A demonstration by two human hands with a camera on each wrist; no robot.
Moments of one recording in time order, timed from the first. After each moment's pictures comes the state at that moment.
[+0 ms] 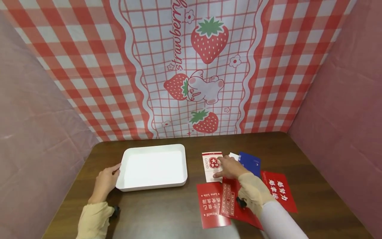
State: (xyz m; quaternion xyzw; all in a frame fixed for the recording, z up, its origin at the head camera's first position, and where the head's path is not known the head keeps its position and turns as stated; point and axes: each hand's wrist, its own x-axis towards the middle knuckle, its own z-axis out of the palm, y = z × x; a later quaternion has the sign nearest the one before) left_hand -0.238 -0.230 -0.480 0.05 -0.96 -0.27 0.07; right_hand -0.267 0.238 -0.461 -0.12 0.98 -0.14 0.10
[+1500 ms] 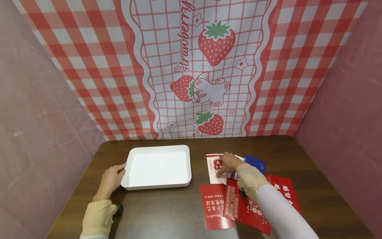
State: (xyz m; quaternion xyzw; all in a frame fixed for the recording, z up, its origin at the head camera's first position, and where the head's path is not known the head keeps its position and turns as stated) left_hand -0.238 -0.238 -0.486 0.01 -0.96 -0.28 0.10; right_hand -0.305 0.230 -0.463 -0.19 0.97 -0.07 0.12
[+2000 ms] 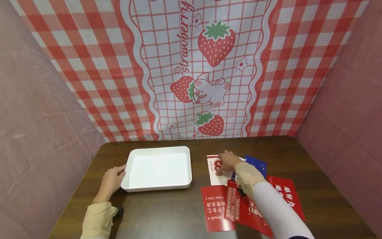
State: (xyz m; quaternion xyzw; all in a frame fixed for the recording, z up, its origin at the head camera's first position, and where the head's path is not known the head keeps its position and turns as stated) left_hand -0.238 -0.237 -0.485 0.01 -0.95 -0.29 0.09; right_hand -0.321 0.228 -0.470 -0.19 0.97 -0.06 0.10
